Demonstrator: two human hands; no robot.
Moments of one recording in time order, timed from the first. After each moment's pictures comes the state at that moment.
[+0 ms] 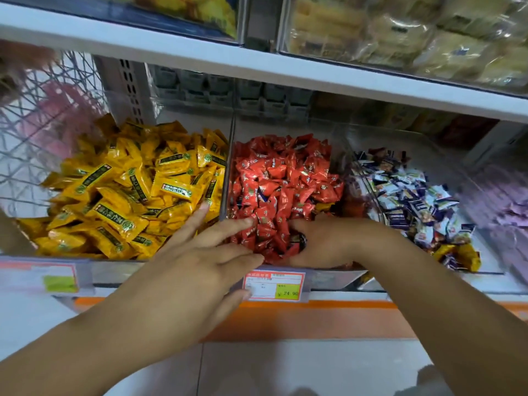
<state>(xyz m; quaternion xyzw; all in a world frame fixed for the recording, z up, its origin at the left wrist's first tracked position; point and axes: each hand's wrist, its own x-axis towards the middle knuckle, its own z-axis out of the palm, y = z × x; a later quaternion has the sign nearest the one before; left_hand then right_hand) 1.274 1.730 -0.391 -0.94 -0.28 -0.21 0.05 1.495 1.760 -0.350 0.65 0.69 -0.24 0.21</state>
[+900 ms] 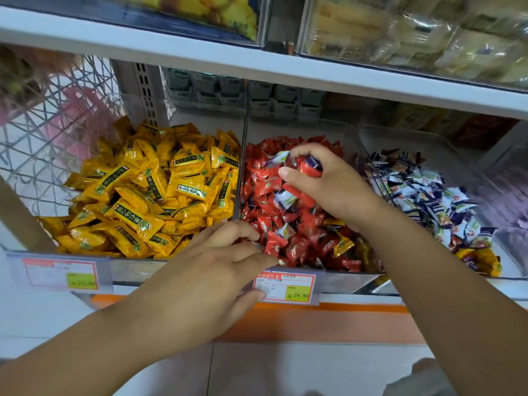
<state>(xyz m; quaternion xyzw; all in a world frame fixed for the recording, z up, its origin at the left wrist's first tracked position) 1.269 1.733 -0.395 -0.94 -0.30 -0.16 0.00 1.487 1.788 -0.338 0.64 0.64 -0.27 -0.33</state>
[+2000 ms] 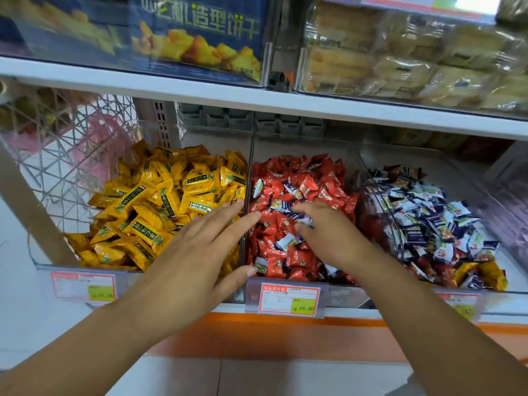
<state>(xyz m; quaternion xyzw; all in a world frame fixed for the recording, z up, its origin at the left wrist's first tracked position) 1.250 1.747 -0.392 -0.88 -0.43 -0.19 -0.05 1.485 1.774 -0.371 0.68 0.69 -0.19 -0.15</state>
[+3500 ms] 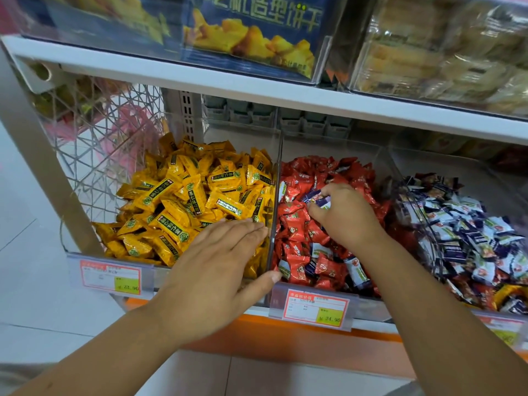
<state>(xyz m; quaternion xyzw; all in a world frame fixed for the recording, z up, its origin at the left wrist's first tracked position) 1.250 1.744 -0.401 -0.86 -0.47 -0.19 -0.01 1.475 1.818 -0.378 0.70 0.68 -0.07 -0.21</state>
